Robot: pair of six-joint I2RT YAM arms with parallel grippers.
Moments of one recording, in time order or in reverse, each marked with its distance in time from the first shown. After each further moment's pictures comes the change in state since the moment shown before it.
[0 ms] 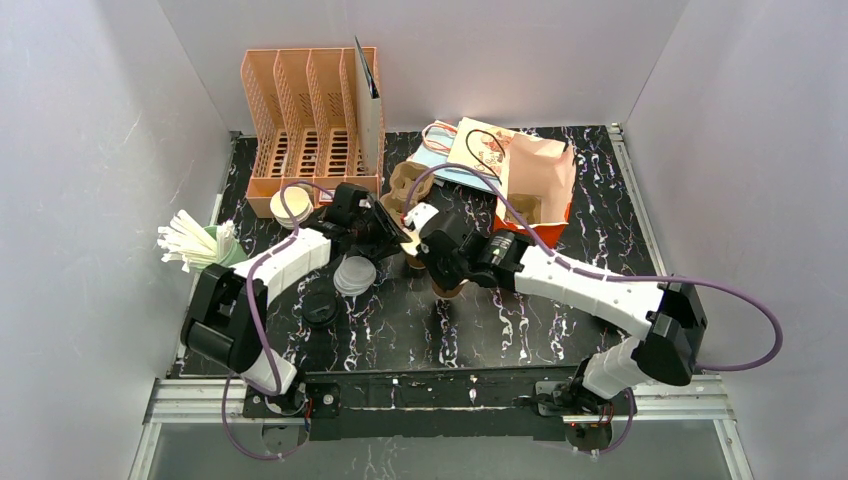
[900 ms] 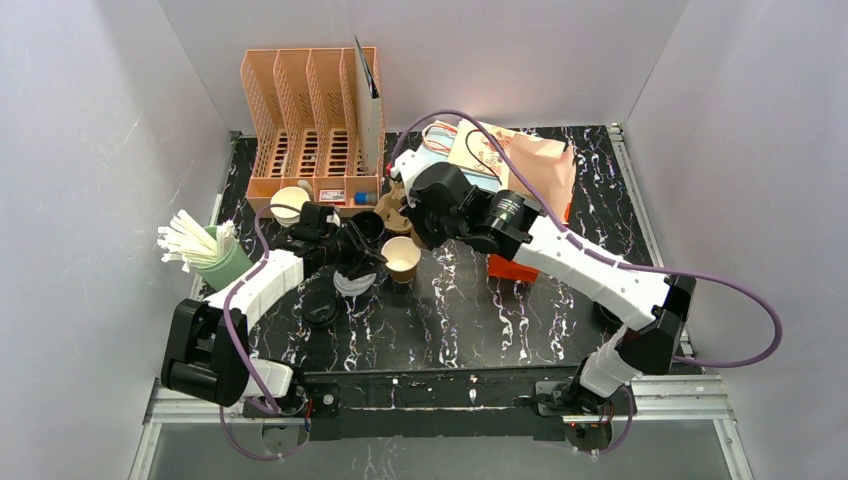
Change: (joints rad) left arm 0.161 -0.198 -0.192 -0.095 0.158 0.095; right arm -0.020 0.107 0.399 -0.063 0.041 -0.115
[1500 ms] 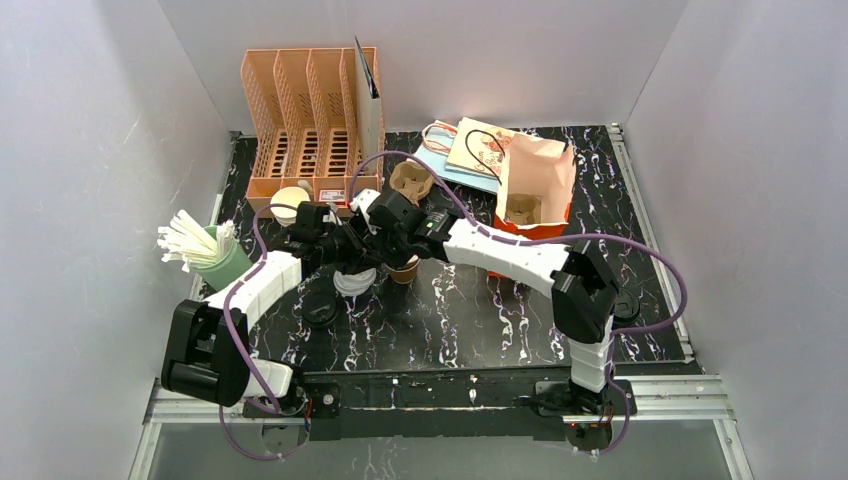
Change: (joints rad) left arm 0.020 0.000 -0.014 0.057 0.040 0.002; right arm -0.003 0.337 -0.043 0.182 -0.142 -0.003
